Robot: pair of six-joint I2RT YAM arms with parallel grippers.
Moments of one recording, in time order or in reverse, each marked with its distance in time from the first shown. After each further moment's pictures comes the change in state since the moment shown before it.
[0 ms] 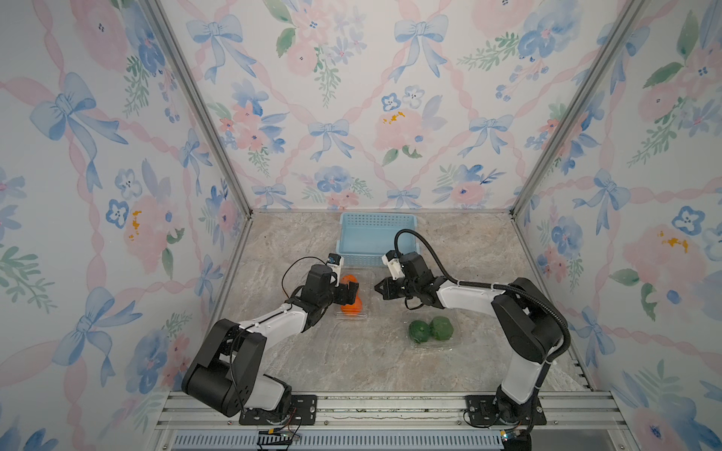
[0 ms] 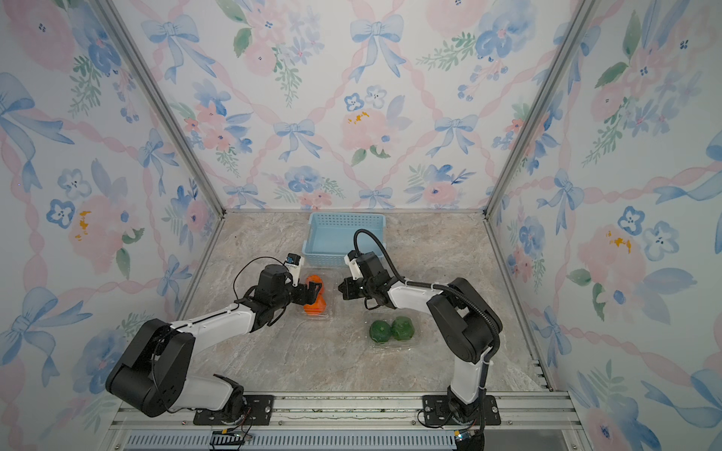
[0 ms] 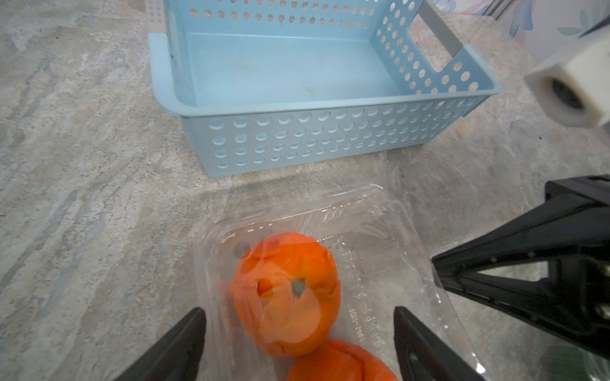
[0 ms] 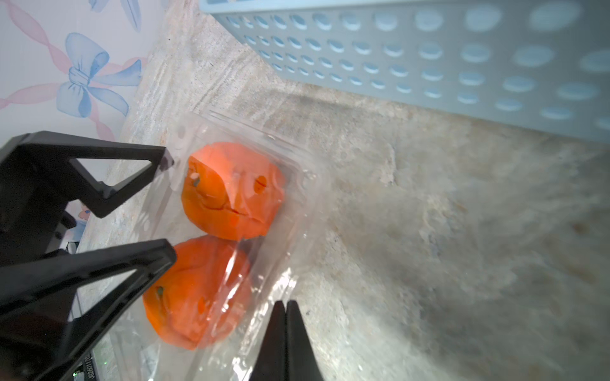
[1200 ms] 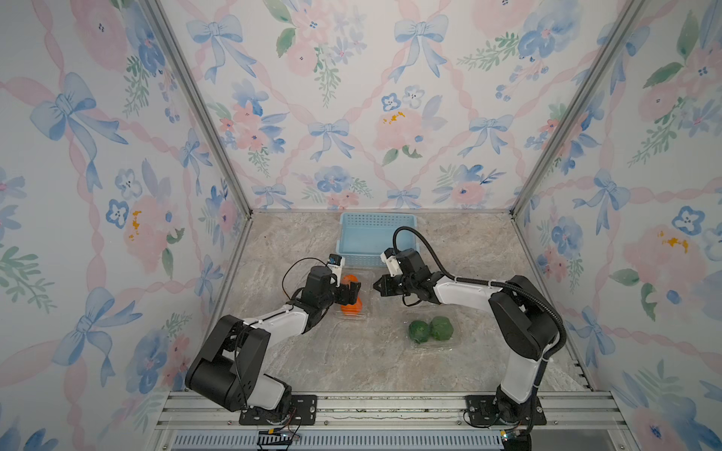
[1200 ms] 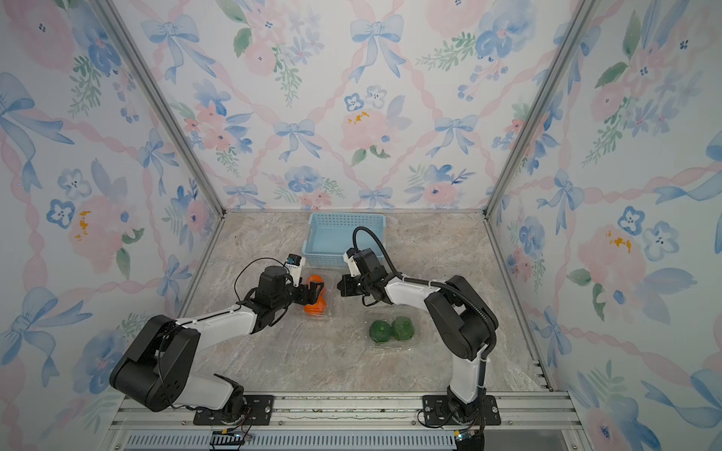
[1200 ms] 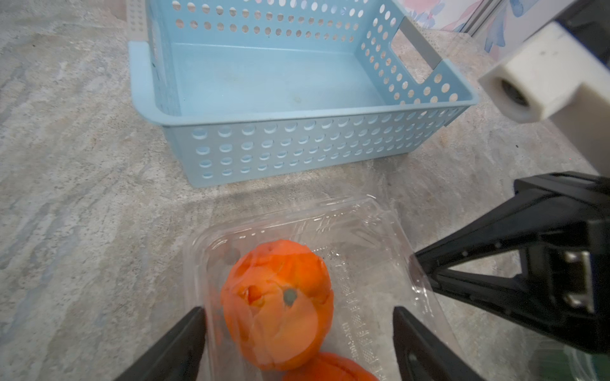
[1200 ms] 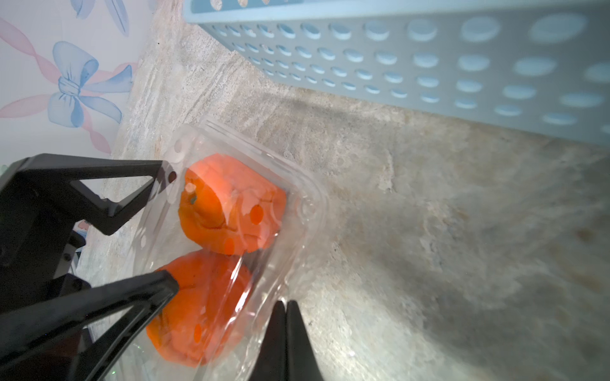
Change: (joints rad) left arm 0.000 0.034 -0.028 0.105 0.032 -0.011; right arm 0.018 0.033 0.087 -0.070 0.006 0.027
